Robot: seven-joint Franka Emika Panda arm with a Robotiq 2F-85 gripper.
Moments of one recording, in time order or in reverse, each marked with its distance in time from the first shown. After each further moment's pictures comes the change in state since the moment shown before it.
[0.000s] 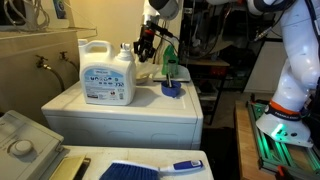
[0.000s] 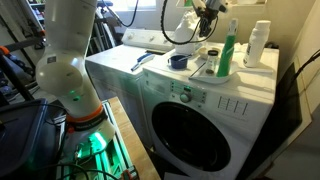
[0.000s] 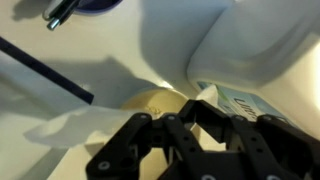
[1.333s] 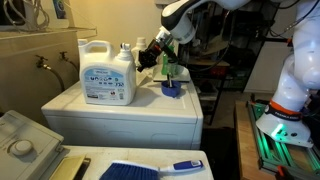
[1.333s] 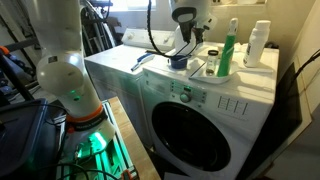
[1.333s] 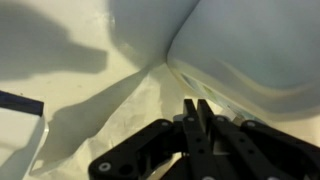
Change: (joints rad) arm 0.028 -0.221 0.077 -0.576 0.444 0.786 -0.460
